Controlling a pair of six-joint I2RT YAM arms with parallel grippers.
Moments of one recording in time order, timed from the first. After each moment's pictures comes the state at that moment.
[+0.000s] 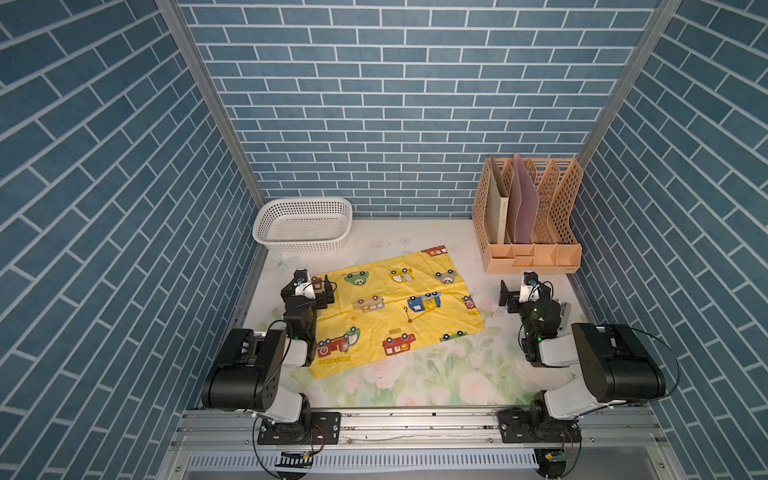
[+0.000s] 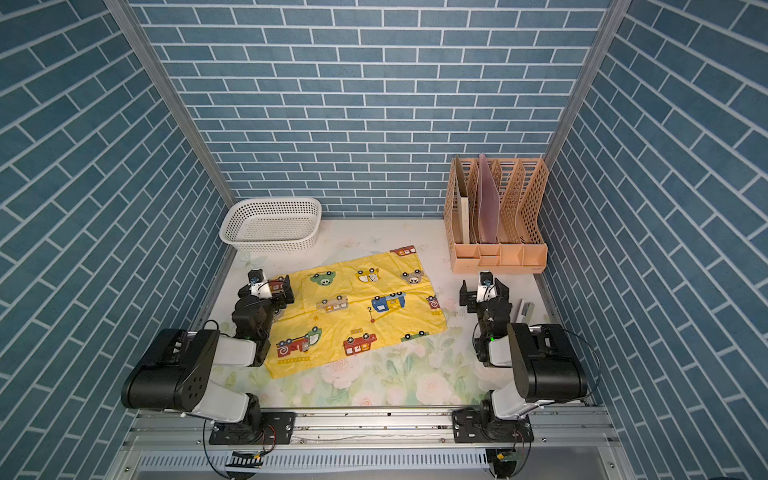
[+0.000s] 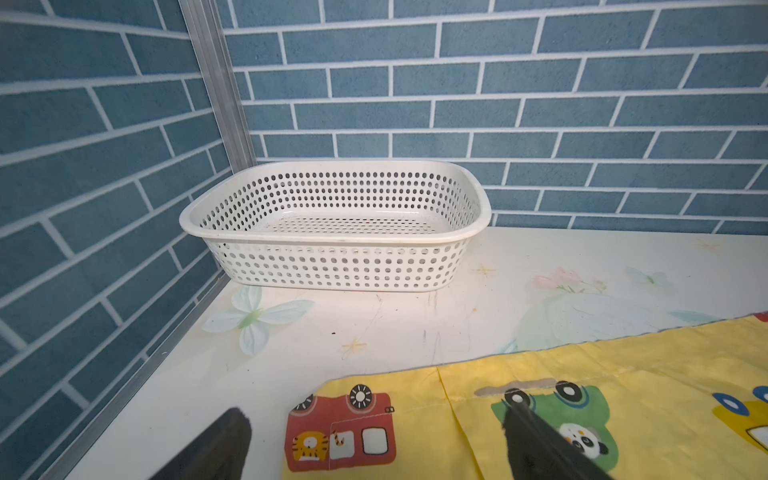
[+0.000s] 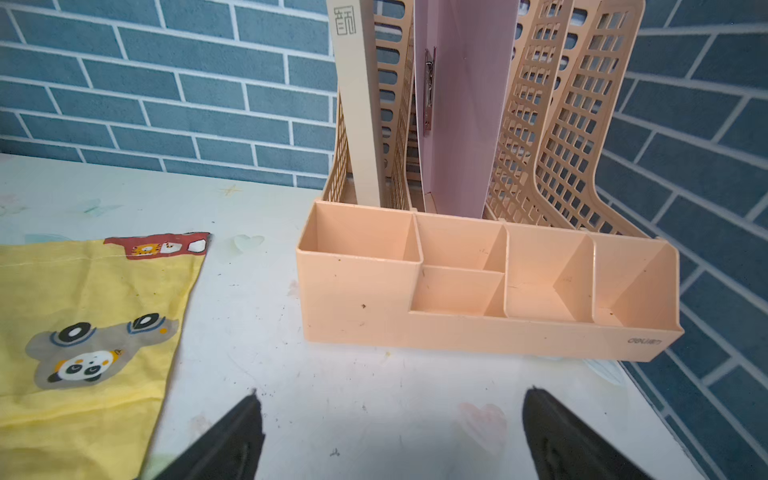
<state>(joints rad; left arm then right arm) -0.04 1.50 0.24 1.12 -0.17 -0.02 0.04 1.53 0.22 1.16 0.00 -0.12</state>
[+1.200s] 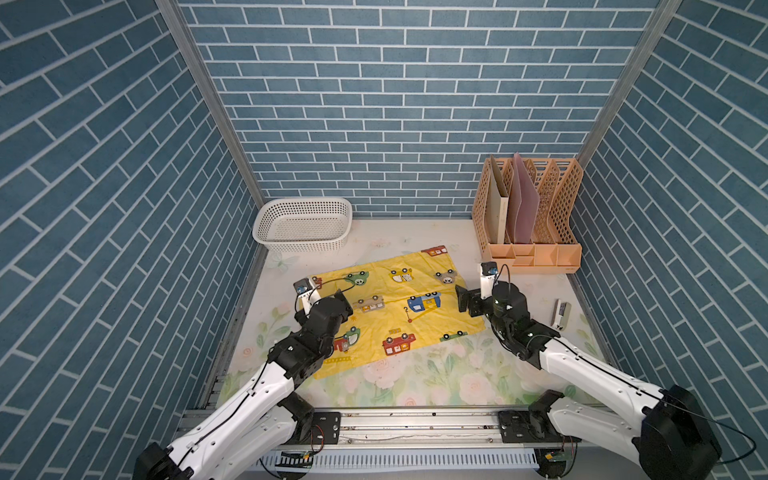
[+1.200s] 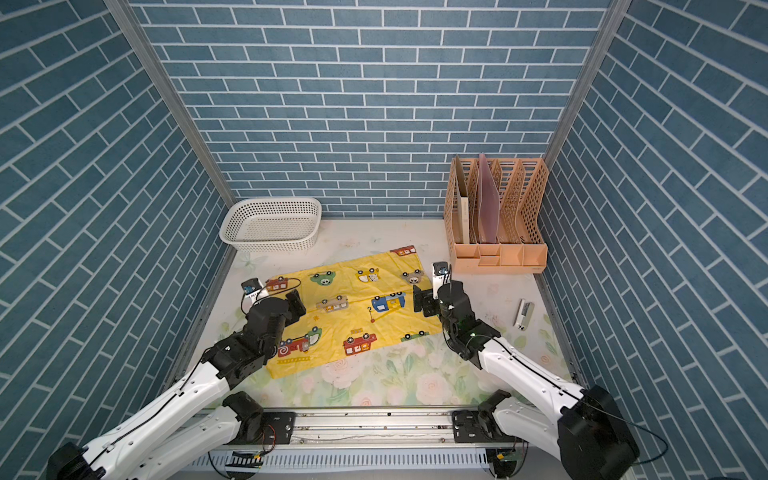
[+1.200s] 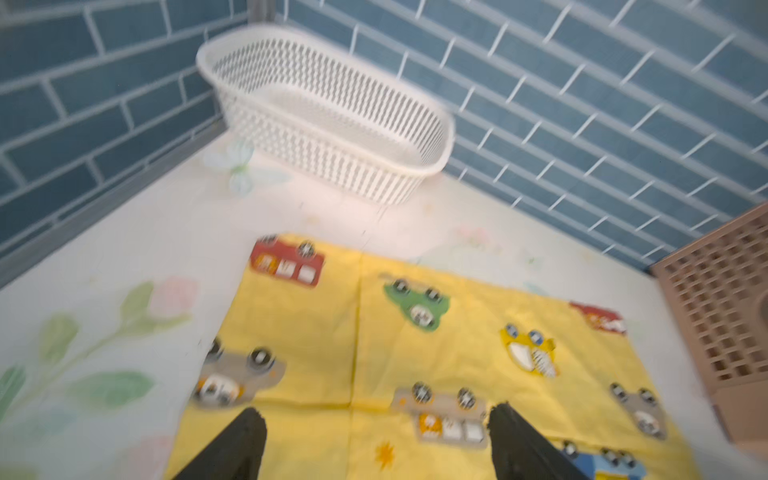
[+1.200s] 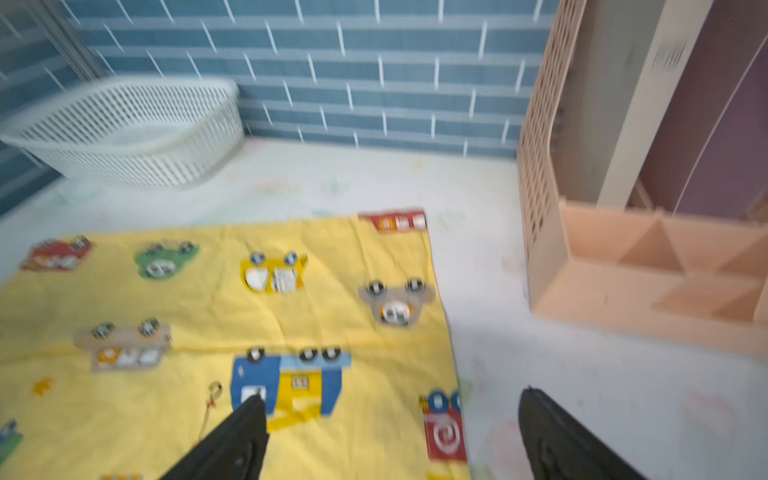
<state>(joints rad) -0.60 0.79 0.52 -0.42 -0.66 -0.83 0.61 1.10 0.55 0.02 0.23 0.22</state>
